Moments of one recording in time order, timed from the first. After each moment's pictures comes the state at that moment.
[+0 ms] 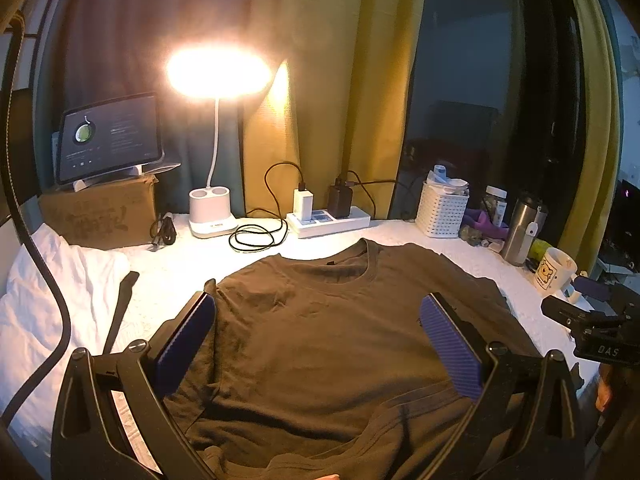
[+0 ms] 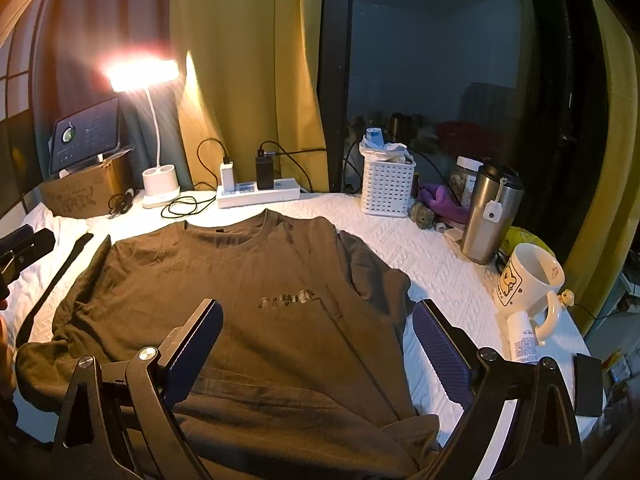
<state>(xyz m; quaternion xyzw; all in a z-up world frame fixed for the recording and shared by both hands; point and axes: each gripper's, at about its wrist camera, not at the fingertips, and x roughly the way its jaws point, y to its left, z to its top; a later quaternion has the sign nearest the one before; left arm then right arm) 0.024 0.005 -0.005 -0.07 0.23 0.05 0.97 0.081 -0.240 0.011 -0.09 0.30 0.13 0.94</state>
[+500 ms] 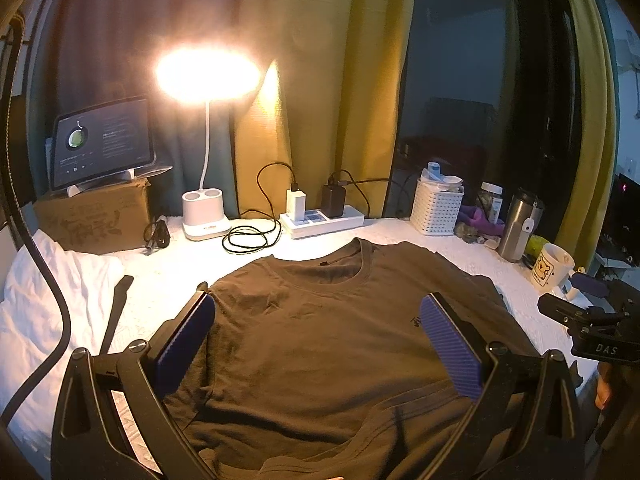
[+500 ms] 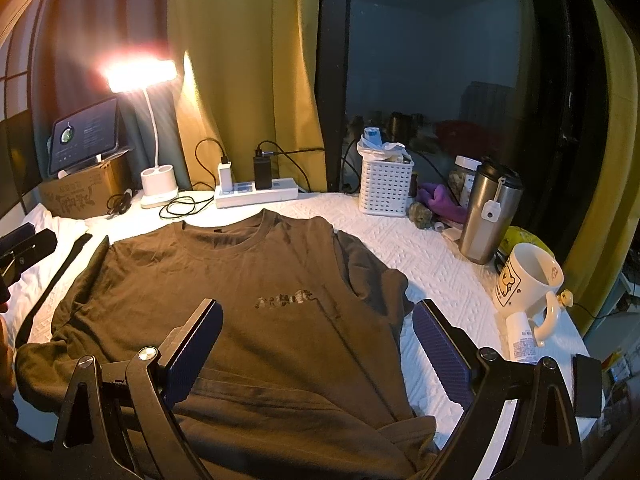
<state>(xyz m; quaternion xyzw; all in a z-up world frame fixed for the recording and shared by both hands) 0.028 -0.003 -0.003 -0.06 0.23 0.04 0.97 0.083 -0.242 0.011 -0.09 0.30 0.13 0.94</state>
